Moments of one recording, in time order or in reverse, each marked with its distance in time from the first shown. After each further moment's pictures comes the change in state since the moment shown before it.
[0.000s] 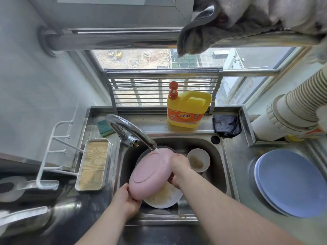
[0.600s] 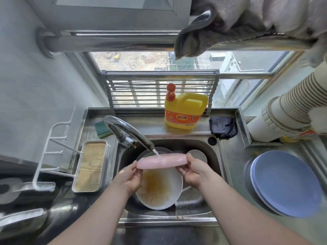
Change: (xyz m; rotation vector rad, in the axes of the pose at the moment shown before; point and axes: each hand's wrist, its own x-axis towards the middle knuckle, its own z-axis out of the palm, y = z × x) left_hand -0.009 0.029 0.063 -0.083 -0.248 0.003; right_hand -0.003 -0.026 -0.056 0.481 -0.077 0.059
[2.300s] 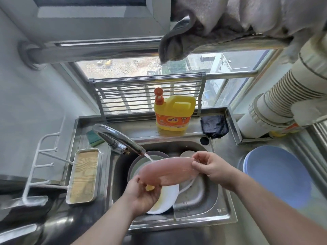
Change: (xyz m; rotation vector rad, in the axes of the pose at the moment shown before) left_hand -0.013 -0.054 -0.005 0.250 -0.086 -0.268; right_hand -0.060 -0.064 -0.061 -1.076 -0.451 -0.543
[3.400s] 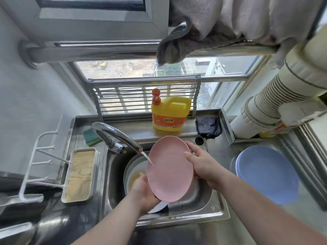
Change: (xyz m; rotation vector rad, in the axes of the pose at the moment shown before) left_hand 0.009 -0.023 0.018 0.135 0.026 0.031; right_hand 0.003 -0.014 0.028 0.143 0.199 0.122
